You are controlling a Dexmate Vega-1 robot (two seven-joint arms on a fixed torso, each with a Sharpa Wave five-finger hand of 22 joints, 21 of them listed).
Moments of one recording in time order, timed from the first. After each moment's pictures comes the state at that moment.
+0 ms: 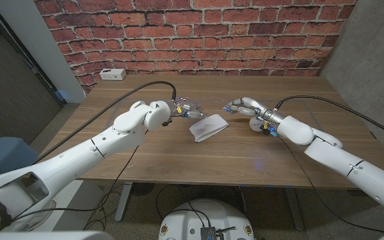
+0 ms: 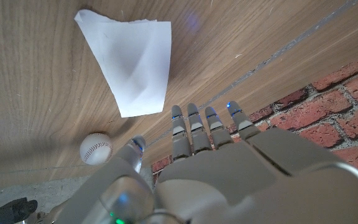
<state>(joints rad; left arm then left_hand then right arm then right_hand) 0.62 0.78 0.78 -1.96 0.79 0.26 -0.45 0.06 0.08 0.66 0.08 0.19 0.38 -0.04 0.18 0.18 0.31 -0.03 0.20 0.20 0.18 0.00 0.18 0.17 -0.07 0.16 0.54 0.19 -0.89 -0.84 -0.51 -1.68 -0.01 0.25 0.05 0.55 0.18 0.45 0.03 0.18 0.69 0.05 0.19 0.19 0.73 0.10 0.19 0.20 0.63 0.02 0.22 0.24 0.52 0.09 0.47 0.18</state>
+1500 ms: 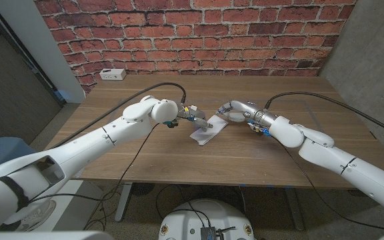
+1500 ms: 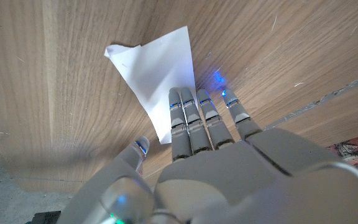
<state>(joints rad) 0.48 0.72 0.89 -1.82 0.66 0.16 -0.64 0.04 0.09 0.71 0.17 0.19 0.60 0.07 0.22 0.18 0.56 0.02 0.26 0.19 0.43 -0.02 0.21 0.17 0.09 0.12 0.60 0.20 -0.83 -0.85 -0.60 -1.73 -0.40 0.24 -0.02 0.74 0.21 0.66 -0.09 0.22 0.69 0.00 0.18 0.19 0.63 0.06 0.18 0.20 0.52 -0.05 0.23 0.29 0.48 0.01 0.44 0.18</state>
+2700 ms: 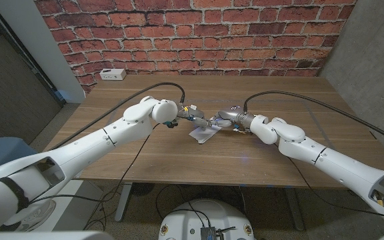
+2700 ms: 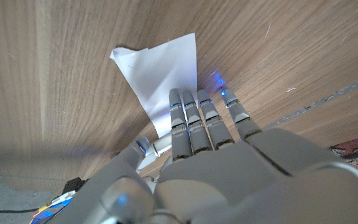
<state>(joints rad) 0.49 0.72 0.89 -1.82 0.65 0.18 -0.66 0.04 0.09 0.71 0.17 0.19 0.60 0.07 0.21 0.18 0.55 0.02 0.24 0.19 0.43 -0.02 0.20 0.17 0.10 0.11 0.60 0.20 -0.65 -0.74 -0.81 -1.62 -0.77 0.02 0.12 0.10 0.10 0.27 0.18 0.23 0.67 0.07 0.22 0.18 0.61 0.11 0.22 0.19 0.50 0.02 0.24 0.26 0.44 0.04 0.42 0.19</state>
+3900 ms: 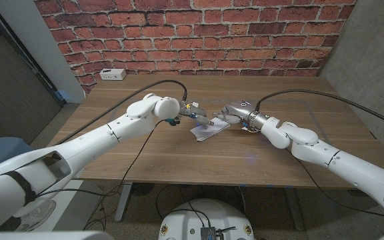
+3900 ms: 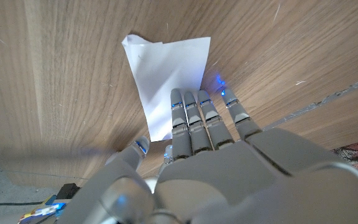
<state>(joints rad) 0.44 0.68 0.92 -1.75 0.62 0.16 -0.66 0.04 0.09 0.71 0.16 0.19 0.58 0.07 0.20 0.18 0.54 0.03 0.22 0.19 0.43 -0.02 0.18 0.17 0.10 0.11 0.60 0.20 -0.70 -0.81 -0.76 -1.59 -0.74 0.13 -0.21 0.11 0.11 0.32 0.14 0.24 0.96 0.07 0.27 0.19 0.86 0.13 0.28 0.21 0.84 -0.03 0.39 0.37 0.63 0.04 0.48 0.19</state>
